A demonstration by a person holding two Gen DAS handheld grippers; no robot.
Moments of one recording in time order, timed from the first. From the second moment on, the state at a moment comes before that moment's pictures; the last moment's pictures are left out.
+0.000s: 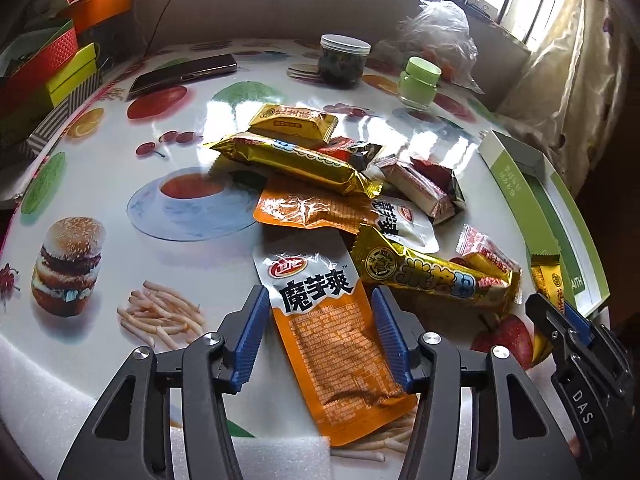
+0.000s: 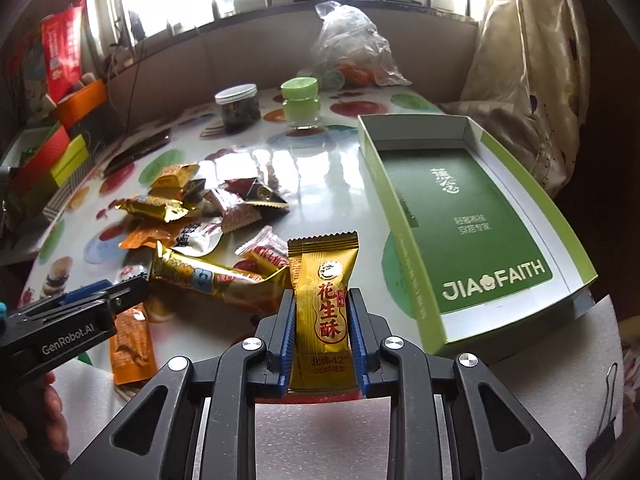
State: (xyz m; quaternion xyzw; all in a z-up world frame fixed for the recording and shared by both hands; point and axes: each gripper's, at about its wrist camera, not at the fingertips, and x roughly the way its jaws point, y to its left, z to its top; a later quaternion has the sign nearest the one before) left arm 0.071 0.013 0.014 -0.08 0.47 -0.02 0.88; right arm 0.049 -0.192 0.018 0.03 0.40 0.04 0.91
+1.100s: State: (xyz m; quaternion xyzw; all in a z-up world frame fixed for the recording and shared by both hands) left arm 0.083 0.007 0.040 -0.10 0.46 -0.03 0.88; right arm 0.043 -0.235 0.039 0.07 0.37 0.06 0.93
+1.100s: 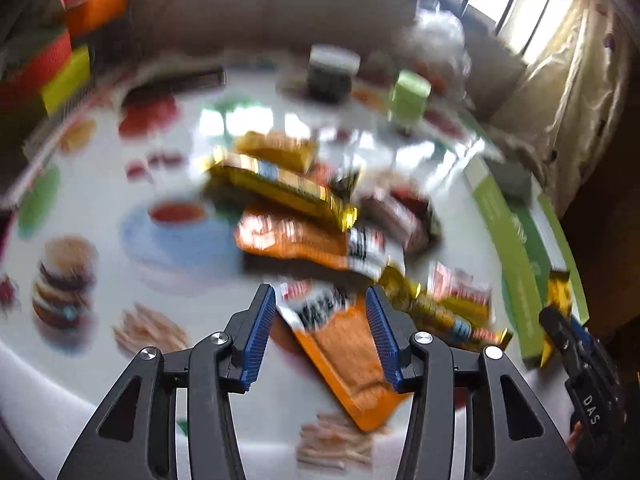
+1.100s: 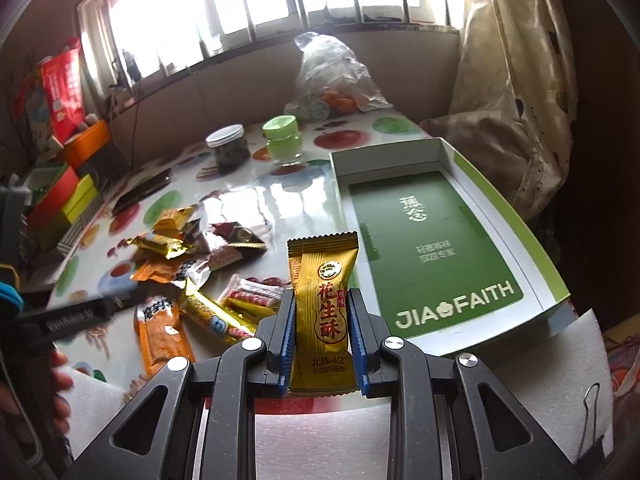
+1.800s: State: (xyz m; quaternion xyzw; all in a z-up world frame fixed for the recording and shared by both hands) left arm 0.098 0.009 0.042 -0.10 0.52 -0.05 0.85; right arm 0.046 -0.241 0.033 0.09 0.37 0.07 0.92
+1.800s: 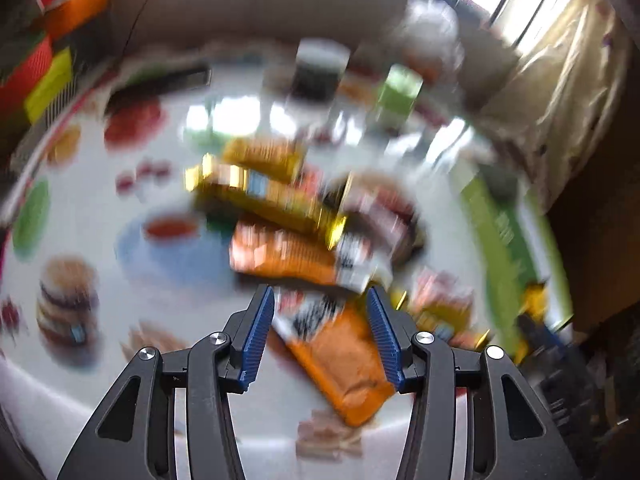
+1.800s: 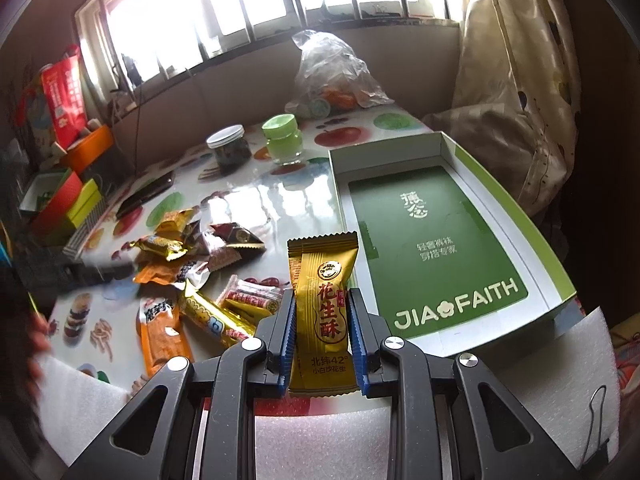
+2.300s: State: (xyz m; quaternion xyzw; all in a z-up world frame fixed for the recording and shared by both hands) left arm 0.101 -0.041 0.007 -0.02 0.55 -0.01 0.83; right arm 0.045 -0.246 0.030 0.10 0.37 0.08 0.92
